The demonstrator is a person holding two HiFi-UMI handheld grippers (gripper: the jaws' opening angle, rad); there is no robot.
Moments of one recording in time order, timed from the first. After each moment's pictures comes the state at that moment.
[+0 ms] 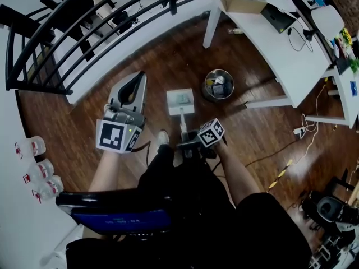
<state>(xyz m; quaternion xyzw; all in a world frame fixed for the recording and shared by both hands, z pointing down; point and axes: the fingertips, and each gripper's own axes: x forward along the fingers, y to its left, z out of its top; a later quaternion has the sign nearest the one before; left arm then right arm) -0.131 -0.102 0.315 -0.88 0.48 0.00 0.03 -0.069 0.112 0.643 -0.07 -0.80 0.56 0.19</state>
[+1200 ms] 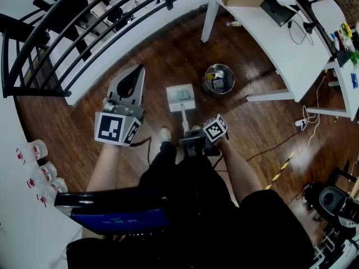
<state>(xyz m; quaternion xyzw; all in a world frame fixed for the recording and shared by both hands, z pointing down) -0.140 -0.134 0.331 -0.88 0.47 -0.01 0.01 -0.073 0.103 0.627 -0.10 -0.75 0.64 0.11</state>
